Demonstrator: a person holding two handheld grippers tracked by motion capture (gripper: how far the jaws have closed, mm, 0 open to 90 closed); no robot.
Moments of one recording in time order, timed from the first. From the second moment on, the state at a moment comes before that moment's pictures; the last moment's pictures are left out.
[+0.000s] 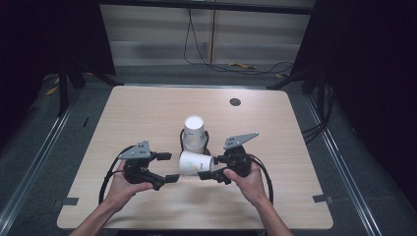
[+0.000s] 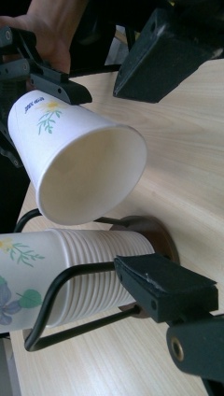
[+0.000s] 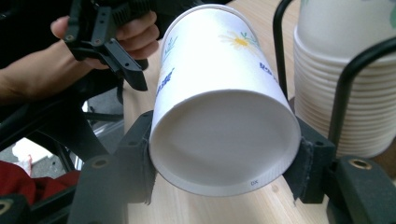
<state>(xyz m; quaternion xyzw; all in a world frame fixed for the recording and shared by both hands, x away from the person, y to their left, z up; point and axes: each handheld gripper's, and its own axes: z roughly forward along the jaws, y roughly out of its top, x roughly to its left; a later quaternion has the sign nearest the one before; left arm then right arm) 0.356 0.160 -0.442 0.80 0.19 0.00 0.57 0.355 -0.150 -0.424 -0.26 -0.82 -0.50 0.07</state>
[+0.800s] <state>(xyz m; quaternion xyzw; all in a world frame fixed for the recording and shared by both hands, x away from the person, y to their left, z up) 0.350 0.156 -0.434 0.78 0.16 -0.02 0.61 0.349 -0.145 -0.428 -0.23 -0.80 -0.54 0.08</state>
